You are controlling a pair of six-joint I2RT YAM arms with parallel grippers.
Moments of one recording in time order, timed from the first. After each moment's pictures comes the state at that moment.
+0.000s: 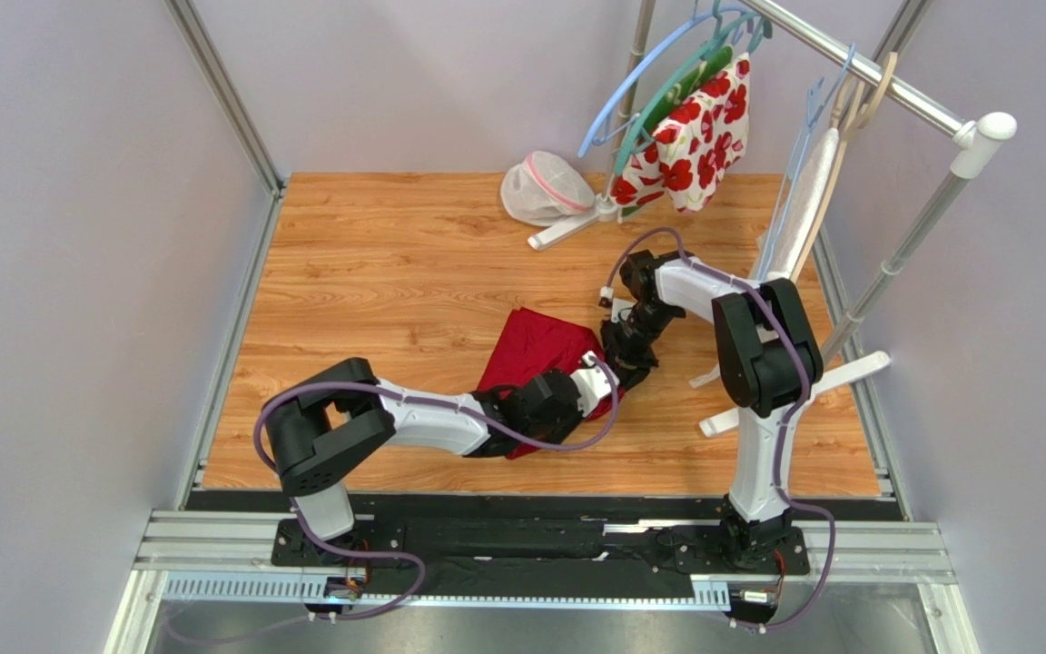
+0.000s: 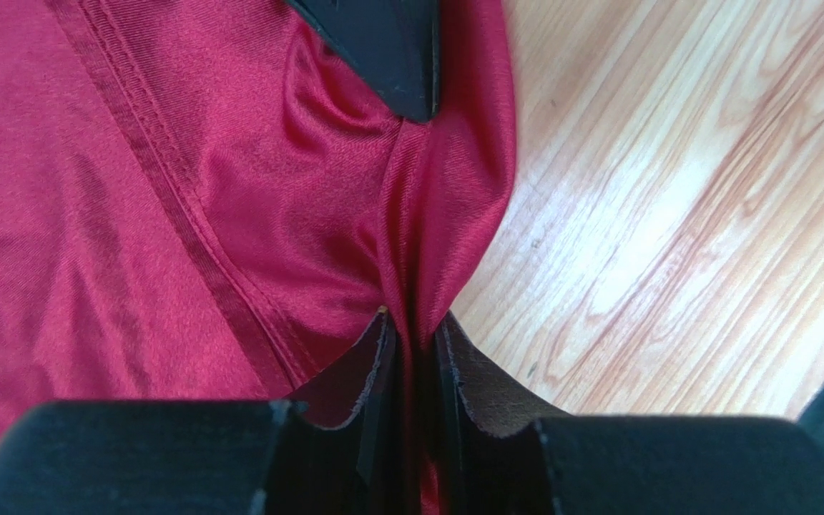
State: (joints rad) left arm -1.13 1.75 0.81 0.22 -0.15 -0.05; right arm 0.34 2.03 1.36 -1.03 -0.52 0.17
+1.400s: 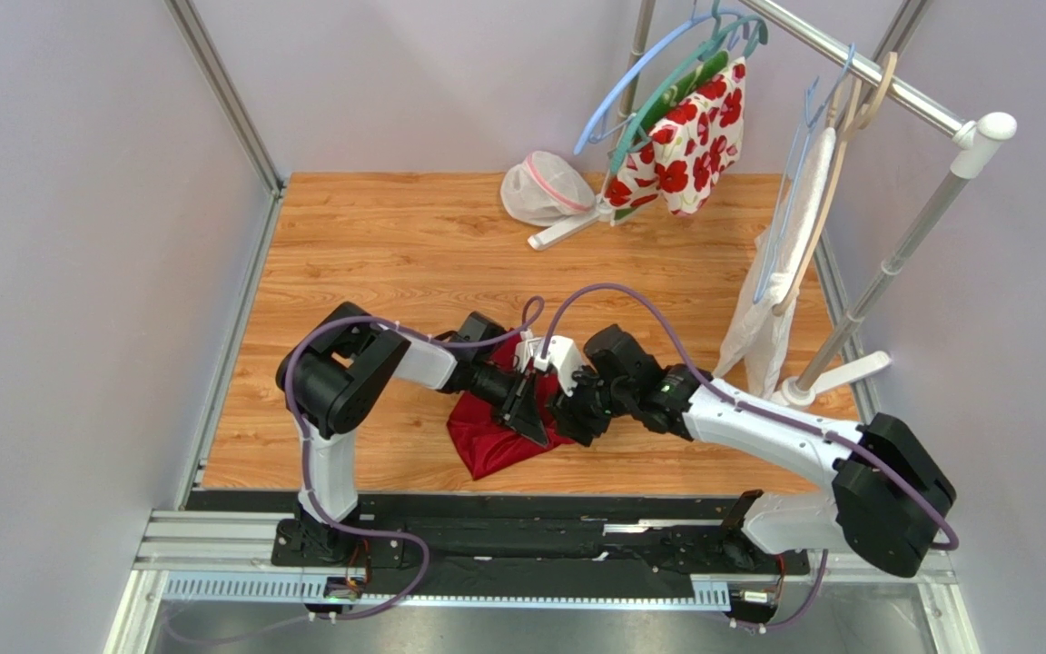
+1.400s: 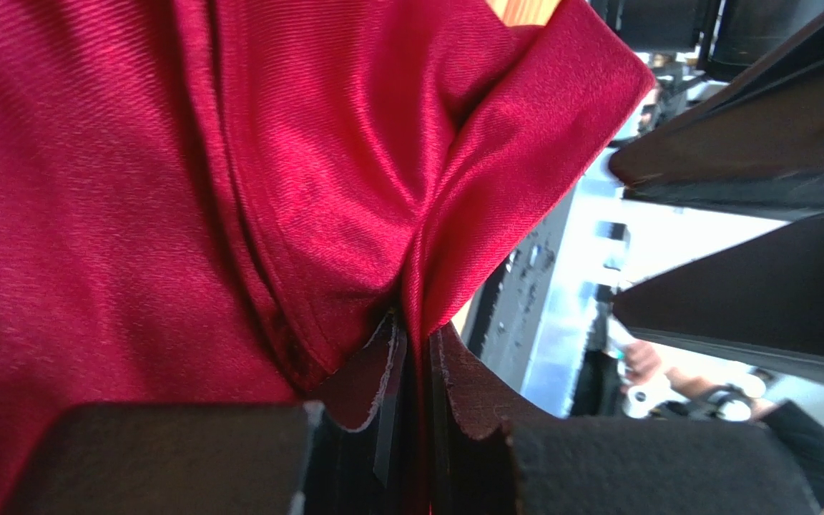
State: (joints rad) left arm -0.63 1.95 0.83 0.08 1.05 -0.34; right arm 0.84 1.28 0.73 -0.27 -0.28 -0.15
